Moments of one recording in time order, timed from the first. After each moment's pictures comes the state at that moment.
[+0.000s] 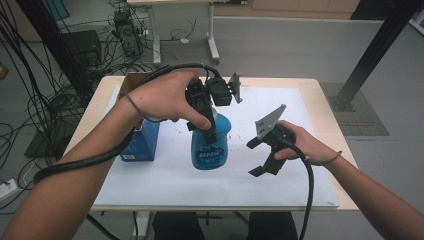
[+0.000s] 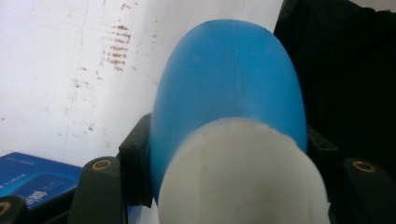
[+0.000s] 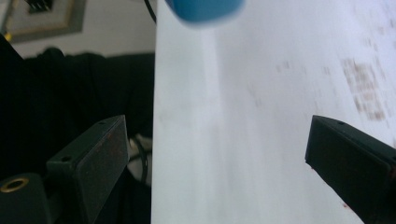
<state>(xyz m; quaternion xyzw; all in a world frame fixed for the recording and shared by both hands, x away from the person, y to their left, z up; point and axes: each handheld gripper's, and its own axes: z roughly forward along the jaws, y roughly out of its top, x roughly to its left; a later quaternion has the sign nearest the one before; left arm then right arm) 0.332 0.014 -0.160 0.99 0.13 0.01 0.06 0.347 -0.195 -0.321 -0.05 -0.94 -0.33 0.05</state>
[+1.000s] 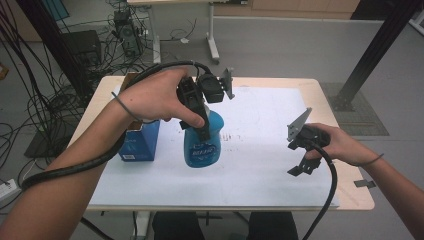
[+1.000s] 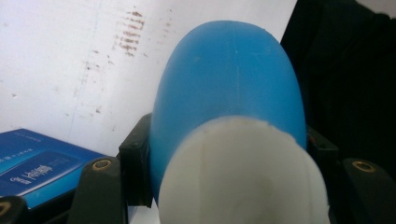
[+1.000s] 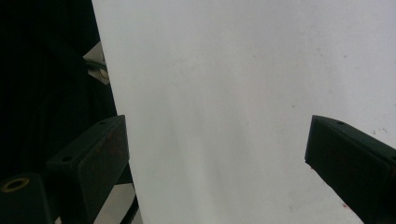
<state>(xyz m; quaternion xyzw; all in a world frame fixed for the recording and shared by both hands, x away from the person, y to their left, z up) 0.330 0.026 -0.150 0.98 0.17 0.03 0.06 0.353 -0.273 -0.332 -0.13 -0.97 -0.18 0.01</state>
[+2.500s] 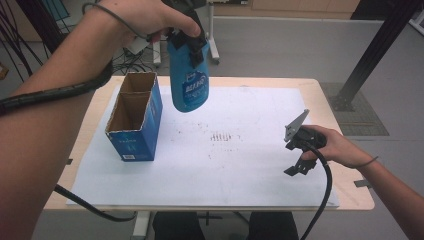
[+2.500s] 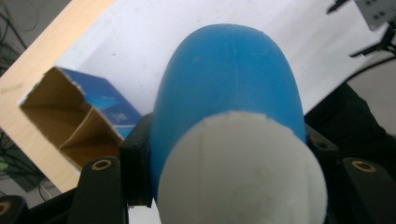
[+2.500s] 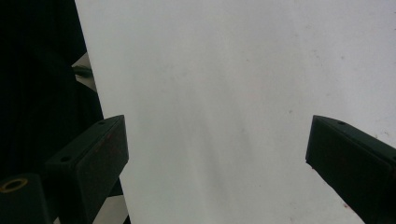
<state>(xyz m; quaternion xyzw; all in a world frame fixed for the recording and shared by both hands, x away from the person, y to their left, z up) 0.389 0.058 -0.027 0.91 0.41 0.08 0.09 0.356 -0.270 -0.342 -0.14 -0.97 -0.19 0.00</state>
